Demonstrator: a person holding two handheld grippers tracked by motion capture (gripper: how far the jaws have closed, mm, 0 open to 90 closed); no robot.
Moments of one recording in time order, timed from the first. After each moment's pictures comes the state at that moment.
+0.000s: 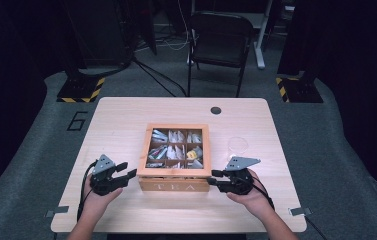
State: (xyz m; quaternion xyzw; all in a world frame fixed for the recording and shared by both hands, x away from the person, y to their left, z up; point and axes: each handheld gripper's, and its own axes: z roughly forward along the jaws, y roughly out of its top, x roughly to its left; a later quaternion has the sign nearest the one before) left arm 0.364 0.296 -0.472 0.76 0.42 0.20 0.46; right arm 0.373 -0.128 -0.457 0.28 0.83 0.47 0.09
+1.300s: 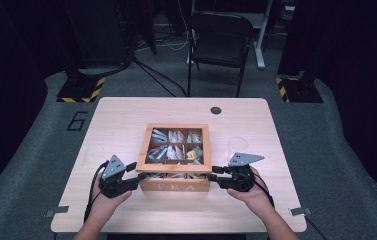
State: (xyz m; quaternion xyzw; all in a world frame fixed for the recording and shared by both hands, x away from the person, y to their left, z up) left arm 0.353 0.264 -0.451 0.78 0.37 0.21 0.46; right arm 0.376 -0.130 -0.446 0.29 0.81 0.50 0.08
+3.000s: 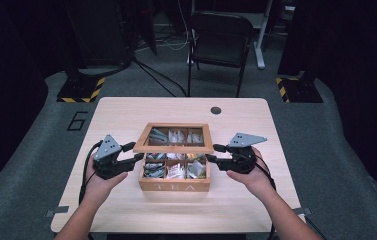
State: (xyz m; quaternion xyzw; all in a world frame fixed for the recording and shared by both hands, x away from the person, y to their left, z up) left arm 0.377 0.269 -0.394 0.77 0.33 0.24 0.48; right arm 0.401 -0.125 -0.392 0.28 0.81 0.50 0.14
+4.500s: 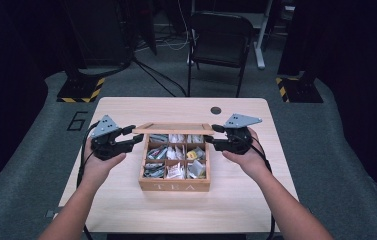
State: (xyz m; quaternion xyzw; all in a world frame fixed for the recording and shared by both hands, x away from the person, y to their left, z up) left arm 0.411 0.272 -0.357 0.77 0.33 0.23 0.50; right arm 0.441 -0.114 -0.364 0.27 0.80 0.49 0.20
